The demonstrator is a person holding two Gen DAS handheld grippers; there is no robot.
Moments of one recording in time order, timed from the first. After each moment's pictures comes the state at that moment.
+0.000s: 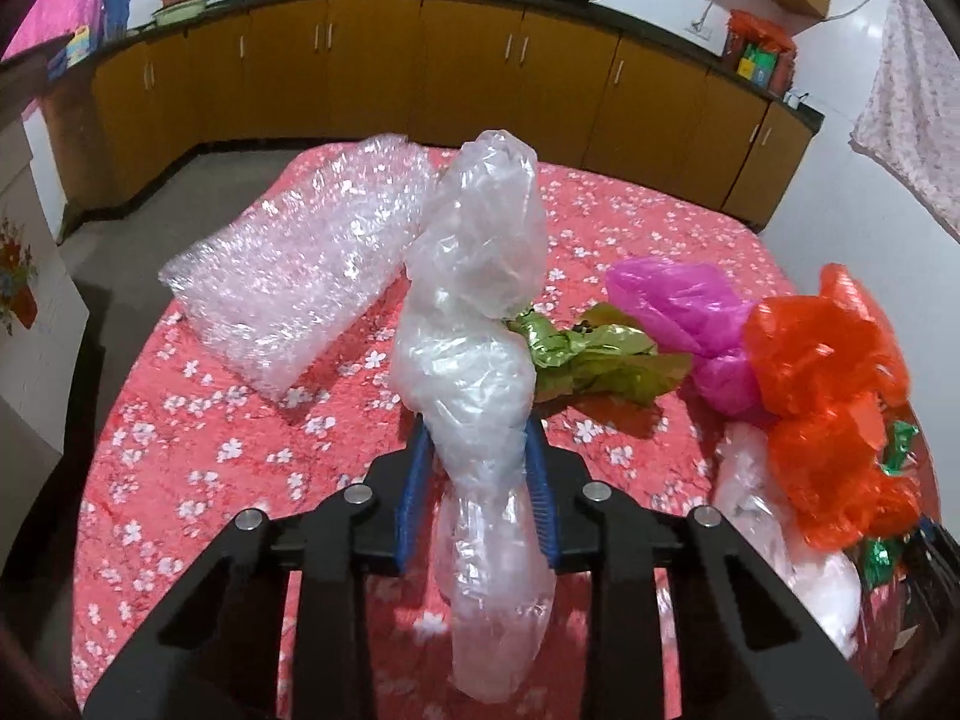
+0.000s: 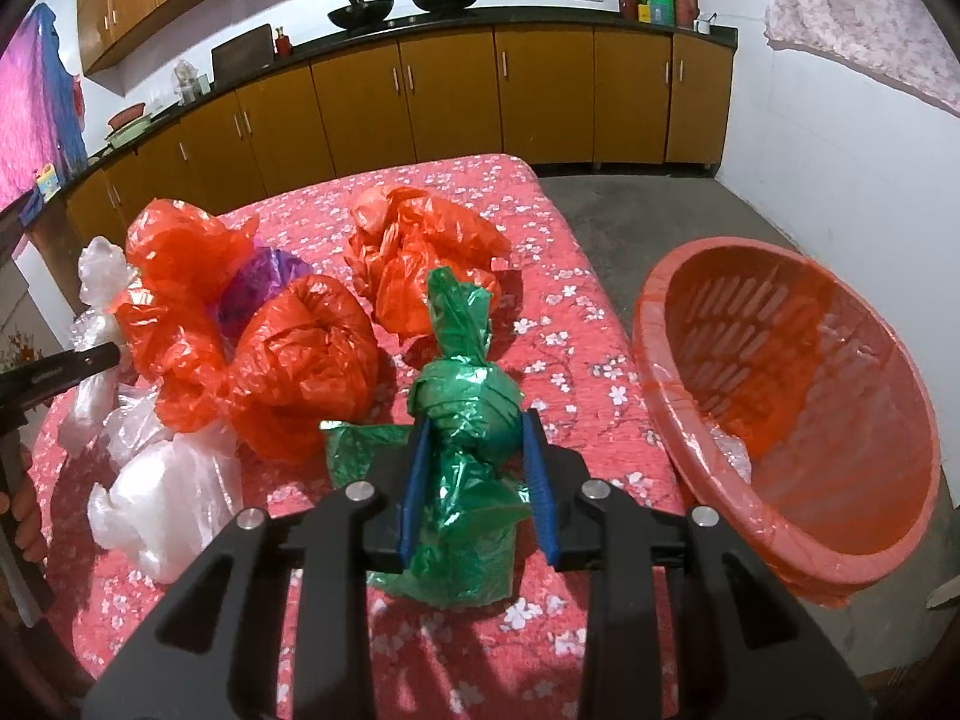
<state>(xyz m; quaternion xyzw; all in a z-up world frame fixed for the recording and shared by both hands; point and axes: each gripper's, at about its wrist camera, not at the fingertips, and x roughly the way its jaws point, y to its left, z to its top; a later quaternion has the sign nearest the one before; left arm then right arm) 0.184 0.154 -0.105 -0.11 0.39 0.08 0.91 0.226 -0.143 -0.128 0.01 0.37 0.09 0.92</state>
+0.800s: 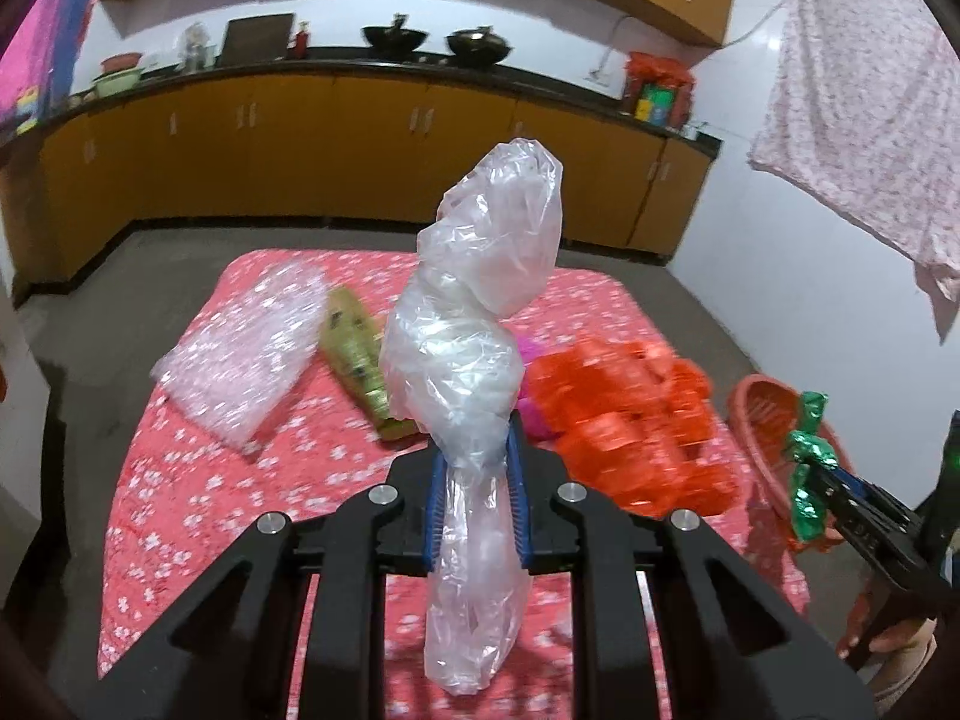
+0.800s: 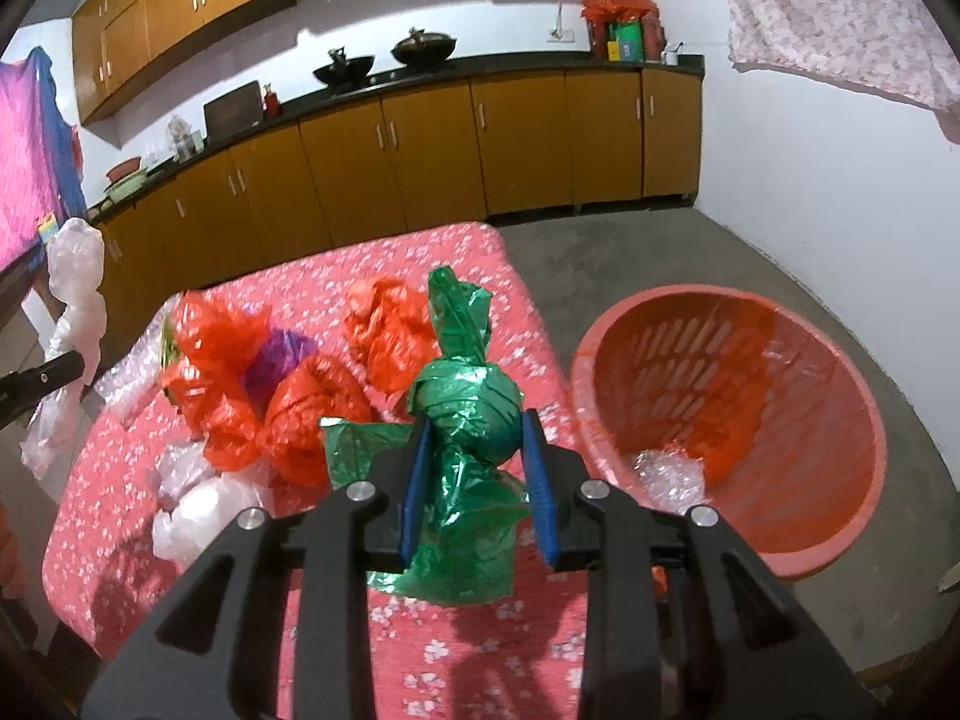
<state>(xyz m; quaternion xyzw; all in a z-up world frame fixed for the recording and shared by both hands) 0.138 0.106 -0.030 -0.09 0.32 -0.02 0.94 0.192 -0.184 -0.080 0.05 0.32 0.07 0.94</state>
